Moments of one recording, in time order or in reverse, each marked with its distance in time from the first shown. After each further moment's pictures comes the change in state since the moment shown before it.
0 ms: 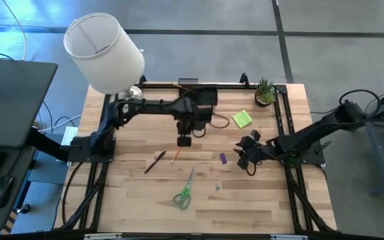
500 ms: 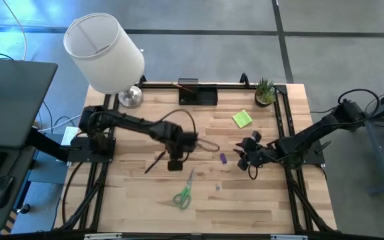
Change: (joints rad) left arm -0.231 -0.281 -0.475 0.423 0.152 -0.241; right arm 0.059 0.000 0.000 0.016 0.090 0.036
